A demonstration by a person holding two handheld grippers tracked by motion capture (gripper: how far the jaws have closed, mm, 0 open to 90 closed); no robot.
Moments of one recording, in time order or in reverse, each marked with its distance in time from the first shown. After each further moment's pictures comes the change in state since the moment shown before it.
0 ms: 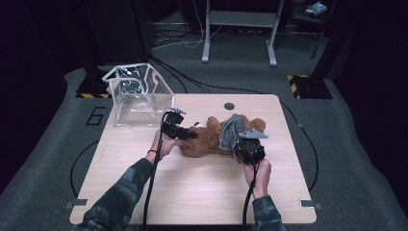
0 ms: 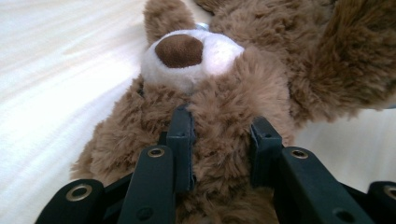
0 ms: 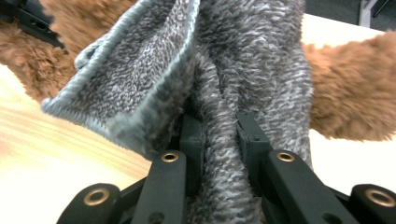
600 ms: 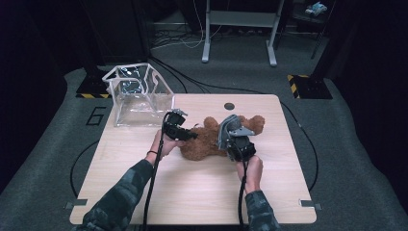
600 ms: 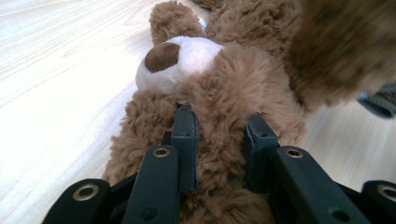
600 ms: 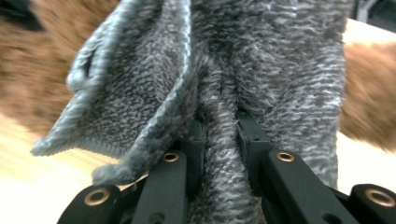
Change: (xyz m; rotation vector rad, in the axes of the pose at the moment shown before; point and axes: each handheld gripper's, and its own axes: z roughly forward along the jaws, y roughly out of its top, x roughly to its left) left arm -0.004 0.000 0.002 0.010 0.053 0.068; right arm 0.008 0.002 0.031 0.051 -0.055 -0.020
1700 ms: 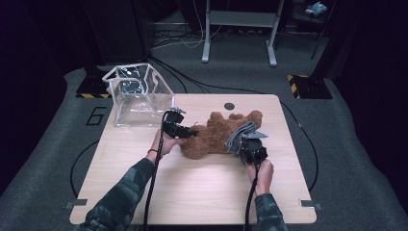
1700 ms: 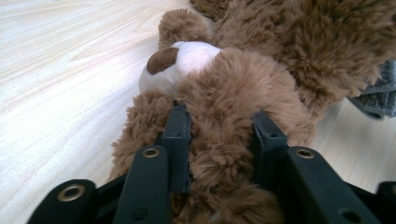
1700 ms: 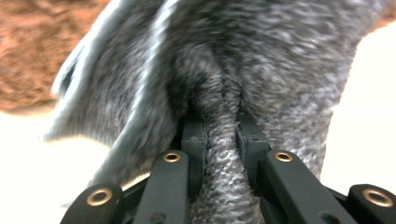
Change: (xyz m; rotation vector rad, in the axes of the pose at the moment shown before) left arm 0.010 0.002 0.004 -0.031 -0.015 -0.051; right arm -0.024 -0.023 0.005 0.057 -0.021 0.047
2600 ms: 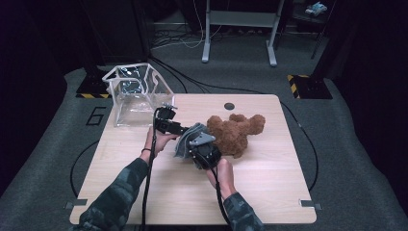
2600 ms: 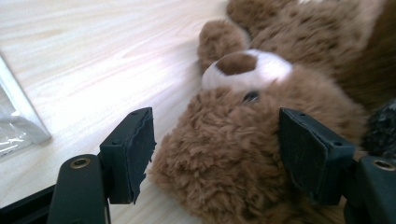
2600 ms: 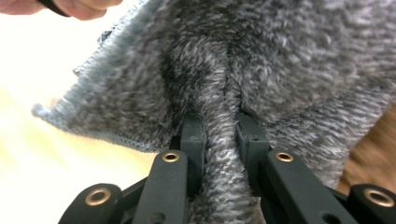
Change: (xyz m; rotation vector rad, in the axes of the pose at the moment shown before) left arm 0.017 0.000 -0.019 -0.005 0.081 -0.065; right arm 0.134 0.042 -0.012 -0.059 0.249 -0.321
